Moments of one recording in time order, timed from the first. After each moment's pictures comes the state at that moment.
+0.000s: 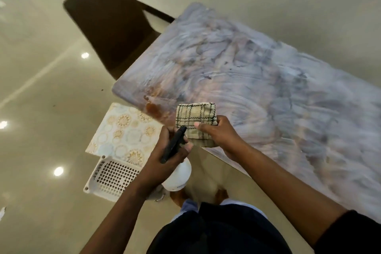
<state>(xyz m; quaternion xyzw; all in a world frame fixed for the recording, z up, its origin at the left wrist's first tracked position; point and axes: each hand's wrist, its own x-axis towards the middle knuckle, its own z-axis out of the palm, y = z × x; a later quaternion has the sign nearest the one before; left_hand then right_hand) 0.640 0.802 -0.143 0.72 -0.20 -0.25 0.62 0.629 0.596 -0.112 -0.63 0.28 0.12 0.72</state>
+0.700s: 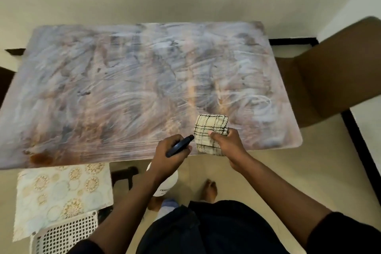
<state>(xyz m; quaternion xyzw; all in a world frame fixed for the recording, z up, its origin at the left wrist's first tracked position) 0.489 0.550 -0.187 0.71 -0.36 -0.40 0.46 0.333 0.406 -0.176 -0.48 0.55 -0.14 0.67</state>
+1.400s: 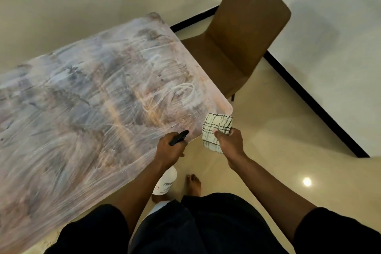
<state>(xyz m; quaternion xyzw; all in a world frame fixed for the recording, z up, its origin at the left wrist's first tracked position) 0.352 0.398 -0.239 0.70 -0.42 -0.51 0.27 0.147 0.371 -0.214 -0.29 0.72 -0.32 0.54</state>
